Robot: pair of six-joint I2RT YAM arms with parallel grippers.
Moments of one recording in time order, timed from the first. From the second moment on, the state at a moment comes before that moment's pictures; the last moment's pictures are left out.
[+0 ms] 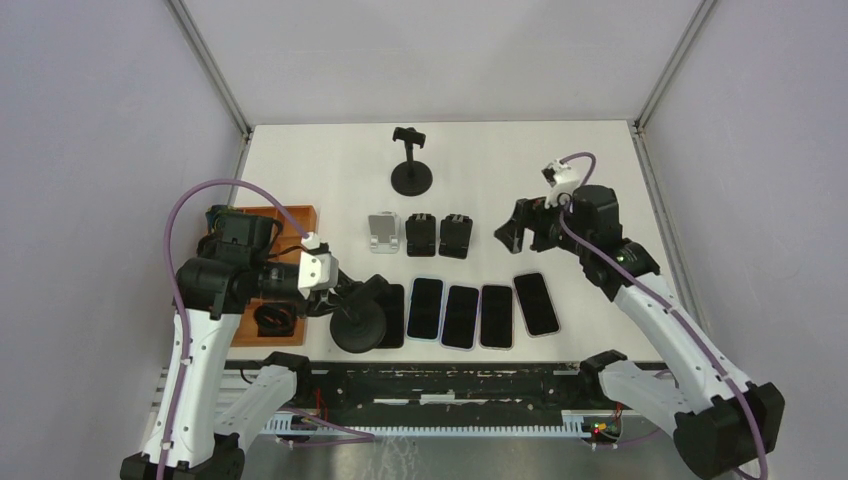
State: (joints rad) left arm -0.16 0.84 1.20 -1.41 1.12 1.14; right arm 0.41 0.97 0.88 -0.31 -0.34 0.28
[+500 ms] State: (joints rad) left arm -0.16 0.86 1.20 -1.44 1.14 1.15; right arm 1.04 1.21 1.20 0.03 -0.63 0.35
